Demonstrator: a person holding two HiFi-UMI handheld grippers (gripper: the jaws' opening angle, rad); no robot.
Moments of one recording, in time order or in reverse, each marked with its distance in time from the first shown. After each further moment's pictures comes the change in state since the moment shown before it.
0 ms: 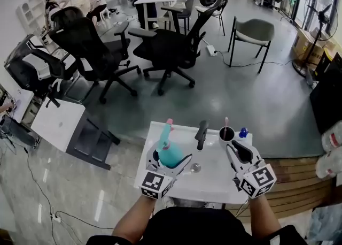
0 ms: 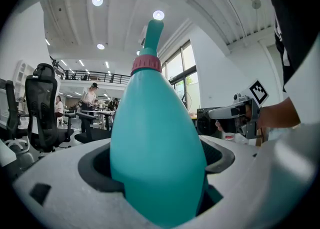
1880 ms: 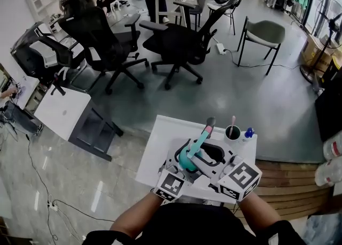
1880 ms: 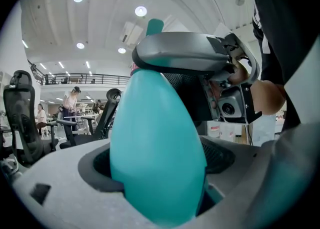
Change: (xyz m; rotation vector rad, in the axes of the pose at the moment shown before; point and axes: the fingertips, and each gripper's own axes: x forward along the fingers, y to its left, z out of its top) left arm 0.013 -0.070 0.007 0.129 0.030 -0.170; right arm 0.055 0.154 0.060 -0.025 0.008 0.467
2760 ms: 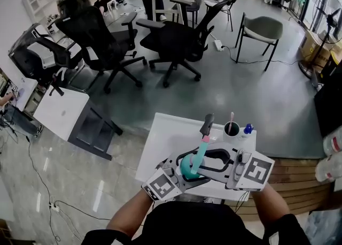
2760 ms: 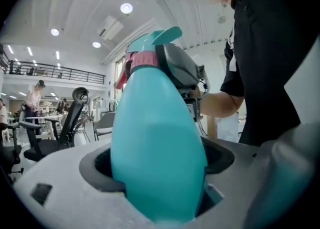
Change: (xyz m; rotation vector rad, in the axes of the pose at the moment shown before) left arm -0.022 -0.059 0.019 0.048 -0.052 -0.387; right arm -0.032 0.046 0.013 -0.076 0.007 0.373
